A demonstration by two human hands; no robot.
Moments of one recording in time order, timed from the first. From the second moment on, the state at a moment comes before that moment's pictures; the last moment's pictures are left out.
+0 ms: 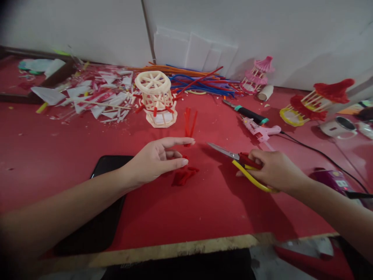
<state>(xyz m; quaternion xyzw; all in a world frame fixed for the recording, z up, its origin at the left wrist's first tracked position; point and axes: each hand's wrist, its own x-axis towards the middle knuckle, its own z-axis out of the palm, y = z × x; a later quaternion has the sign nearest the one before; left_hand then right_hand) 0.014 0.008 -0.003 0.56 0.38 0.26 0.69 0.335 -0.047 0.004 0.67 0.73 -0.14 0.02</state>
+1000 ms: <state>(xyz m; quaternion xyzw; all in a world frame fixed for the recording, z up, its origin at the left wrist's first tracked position) 0.014 0.008 -0.008 0.52 0.40 0.25 0.71 0.218 -0.034 -0.015 0.41 0.85 -0.11 -0.32</state>
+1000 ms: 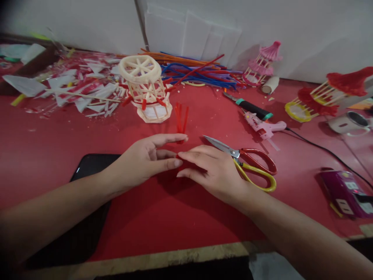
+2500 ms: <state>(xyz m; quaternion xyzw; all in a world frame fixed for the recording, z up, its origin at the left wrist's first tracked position) 0.016 0.006 -0.004 0.46 0.40 0.39 0.69 0.235 -0.016 -0.017 0.48 0.83 -0.04 -0.27</state>
